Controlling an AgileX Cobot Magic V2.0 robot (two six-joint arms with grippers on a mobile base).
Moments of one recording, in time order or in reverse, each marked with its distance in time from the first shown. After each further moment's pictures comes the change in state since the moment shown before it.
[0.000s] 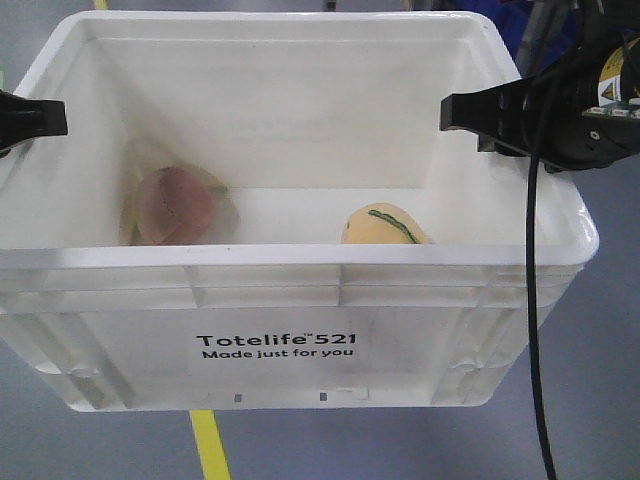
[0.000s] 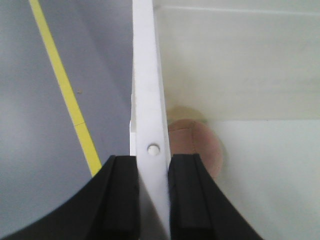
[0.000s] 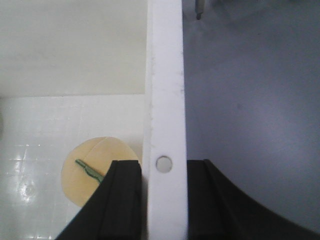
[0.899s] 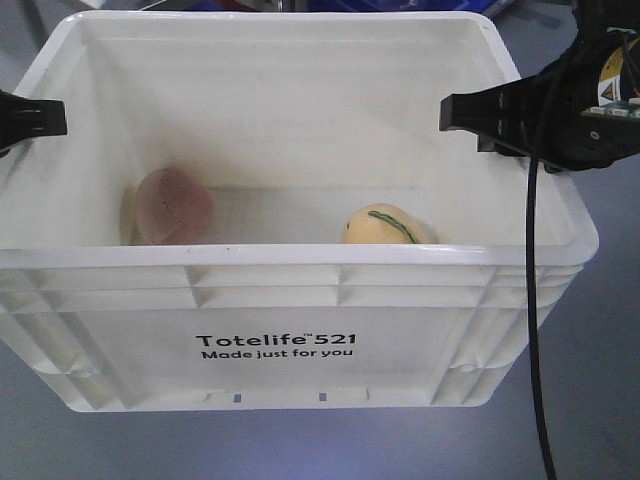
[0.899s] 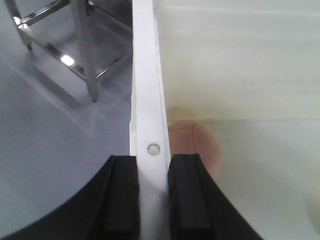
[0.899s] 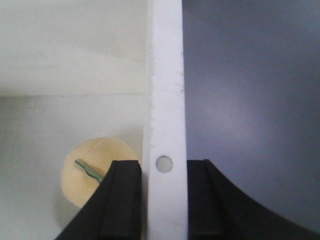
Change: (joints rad) left arm 0.000 0.000 0.000 0.000 -0.001 0.000; right arm 0.000 0.000 0.000 -0.001 0.000 0.000
